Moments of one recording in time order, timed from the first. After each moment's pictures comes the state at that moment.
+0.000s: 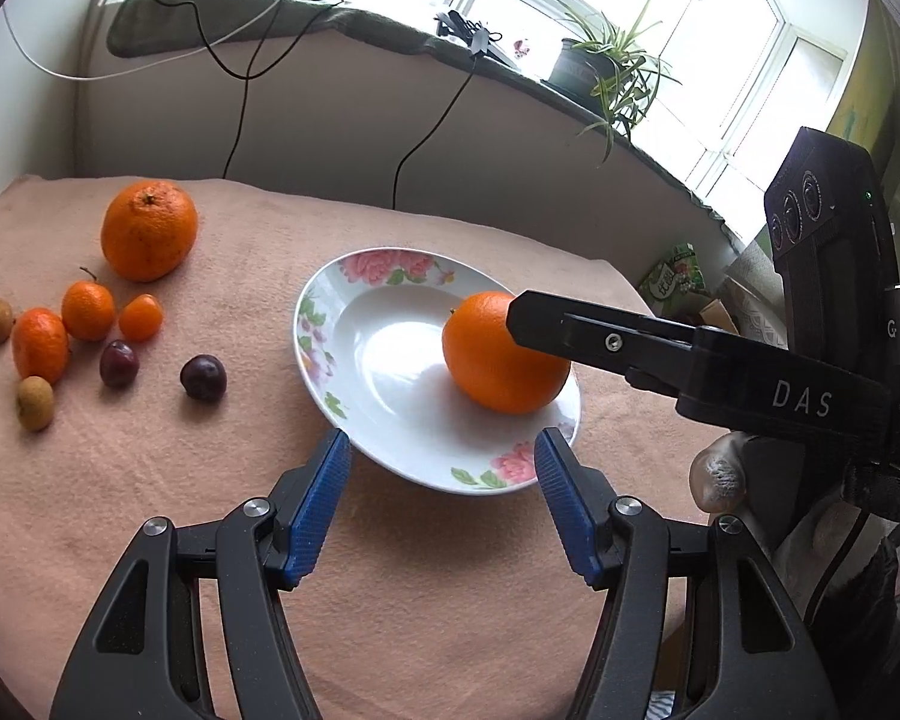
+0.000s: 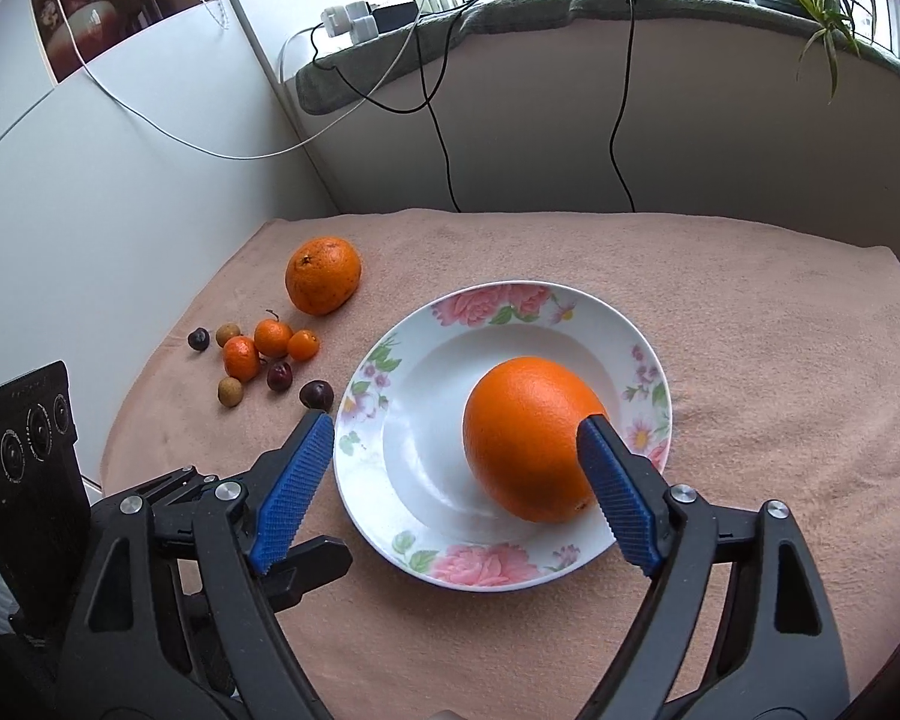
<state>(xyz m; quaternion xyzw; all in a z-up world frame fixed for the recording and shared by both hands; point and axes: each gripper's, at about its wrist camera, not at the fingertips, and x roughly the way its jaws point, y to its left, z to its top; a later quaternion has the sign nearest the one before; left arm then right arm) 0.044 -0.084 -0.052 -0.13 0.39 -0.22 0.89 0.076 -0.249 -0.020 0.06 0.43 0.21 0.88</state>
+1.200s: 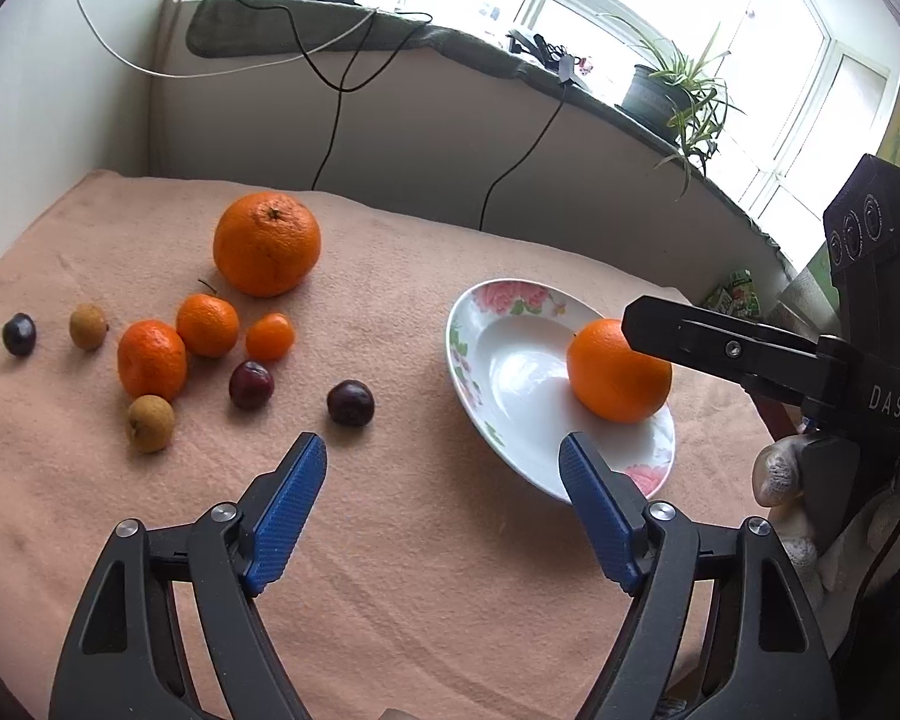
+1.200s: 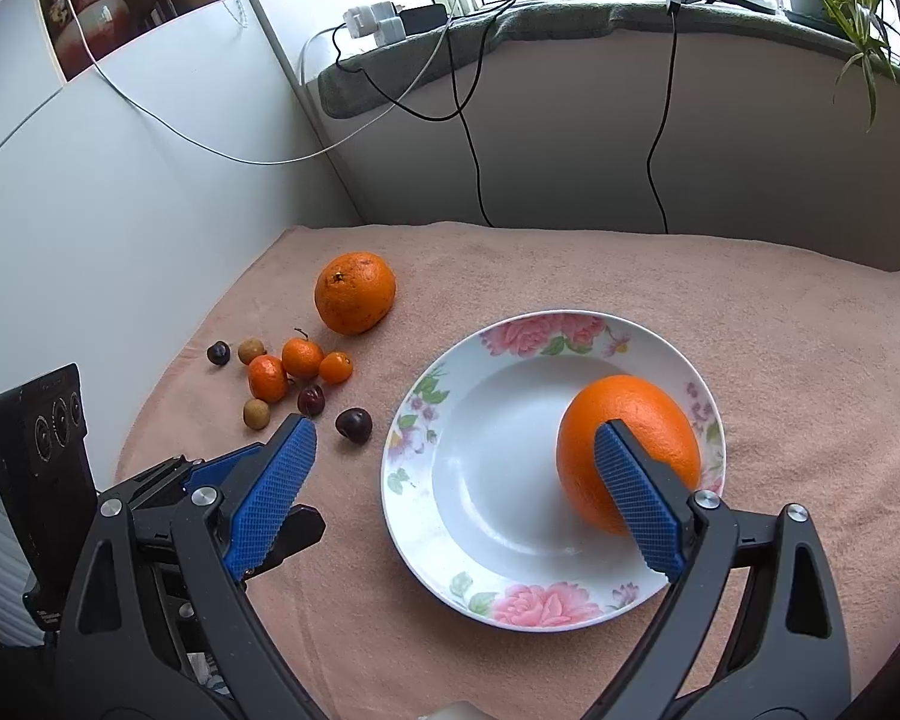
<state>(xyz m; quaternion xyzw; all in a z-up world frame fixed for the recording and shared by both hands) 0.057 -0.028 -0.053 -0.13 0.39 -0.15 0.90 0.093 -0.212 -0.013 0.05 0.43 0.23 0.87</state>
